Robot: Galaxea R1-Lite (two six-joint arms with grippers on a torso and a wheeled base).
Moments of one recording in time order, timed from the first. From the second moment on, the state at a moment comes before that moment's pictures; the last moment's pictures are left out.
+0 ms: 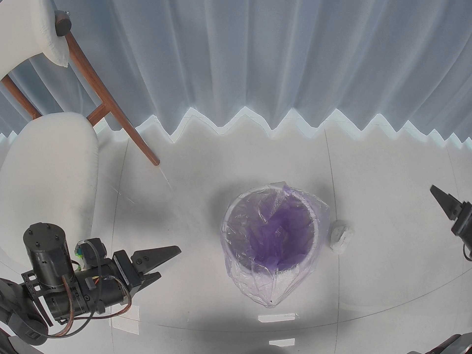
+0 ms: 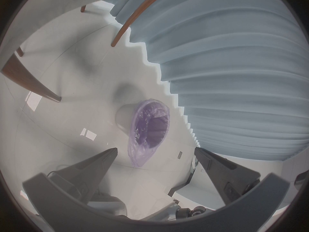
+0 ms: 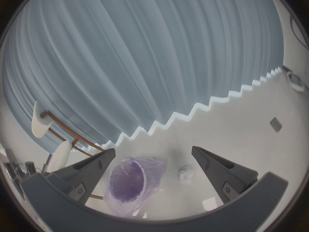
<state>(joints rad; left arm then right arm) -0.51 1.48 -0.17 -0.99 -0.22 -1.03 -0.05 1.04 -0.24 -0.72 0.22 0.37</state>
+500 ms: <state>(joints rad) -0.57 1.86 -0.41 -0.99 -0.20 -0.95 -0.06 0.62 -0.15 -0.48 0.14 0.18</state>
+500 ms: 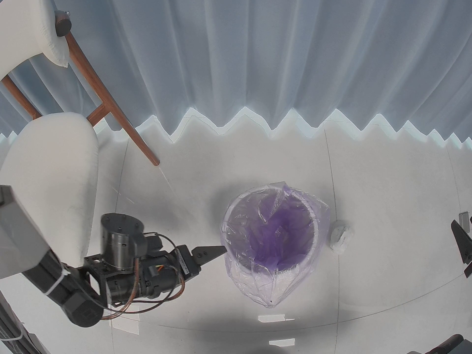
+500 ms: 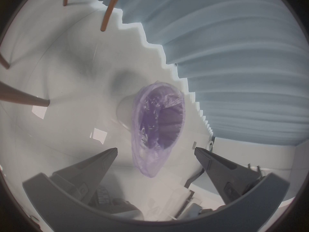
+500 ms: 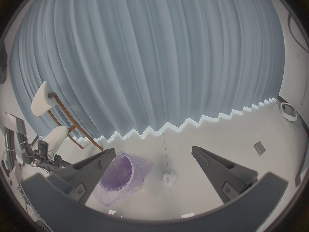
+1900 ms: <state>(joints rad) -0.59 2.23 -0.52 -1.11 0.05 -0.86 -0.06 0.52 -0.11 -0.47 0.14 0.13</state>
